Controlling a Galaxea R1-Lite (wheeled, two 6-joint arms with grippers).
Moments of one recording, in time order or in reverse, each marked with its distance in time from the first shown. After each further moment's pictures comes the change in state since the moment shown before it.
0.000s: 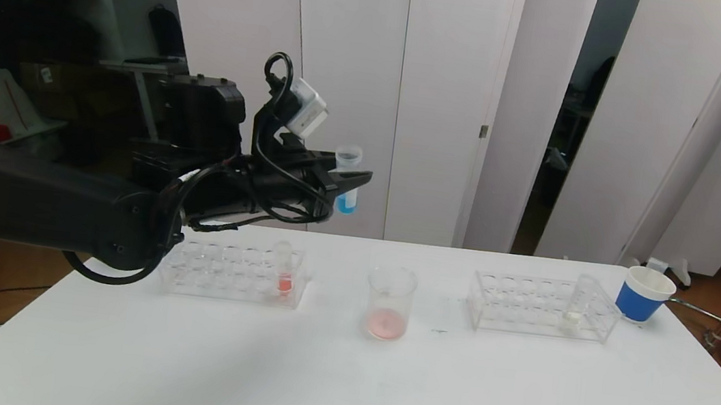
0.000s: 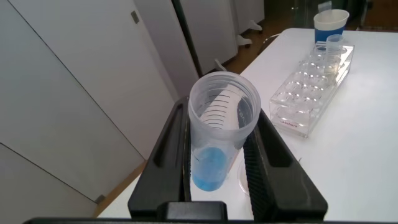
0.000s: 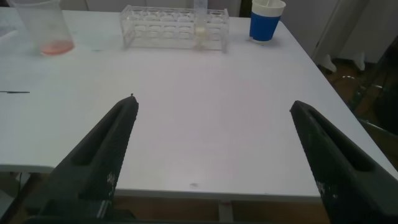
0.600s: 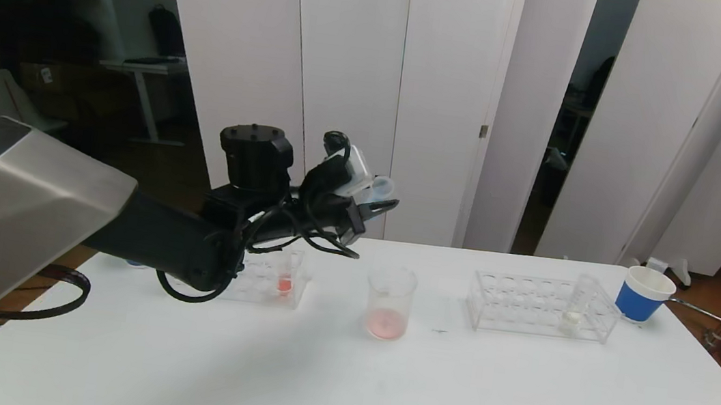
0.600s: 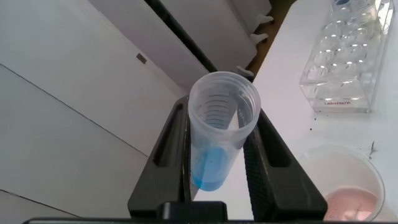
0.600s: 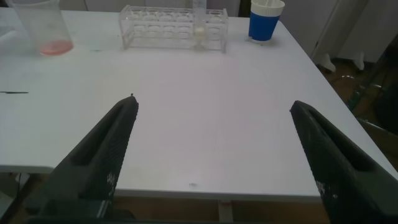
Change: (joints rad) left arm -0.021 0.209 -0.065 -0.199 -0.072 0.373; right arm 0.000 0.000 0.000 0.000 0.000 0.000
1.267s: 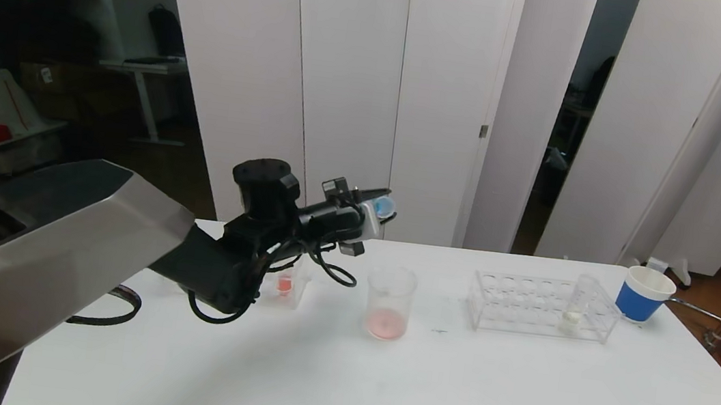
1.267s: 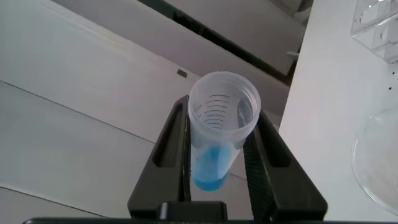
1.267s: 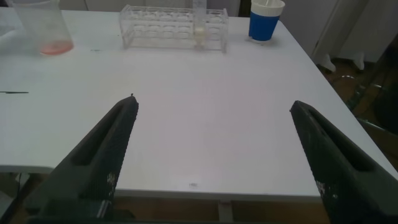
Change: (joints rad) left arm 0.011 0.143 0.007 -0.245 0.004 0.335; right arm 0.000 0.000 0.000 0.000 0.000 0.000
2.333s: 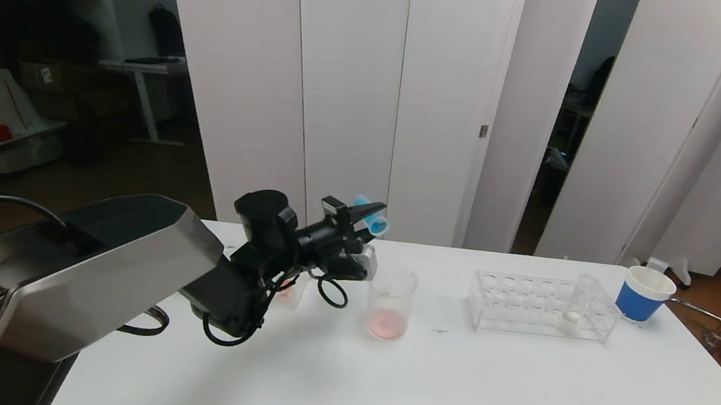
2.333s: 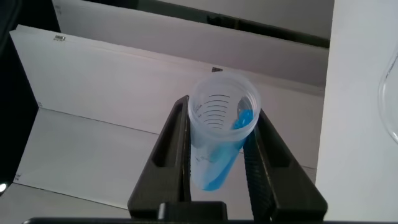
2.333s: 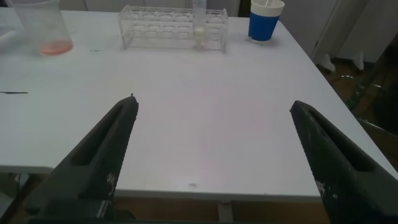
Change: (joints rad) left arm 0.014 0.126 0.023 -0.230 0.008 0.302; right arm 0.000 0.000 0.000 0.000 0.000 0.000
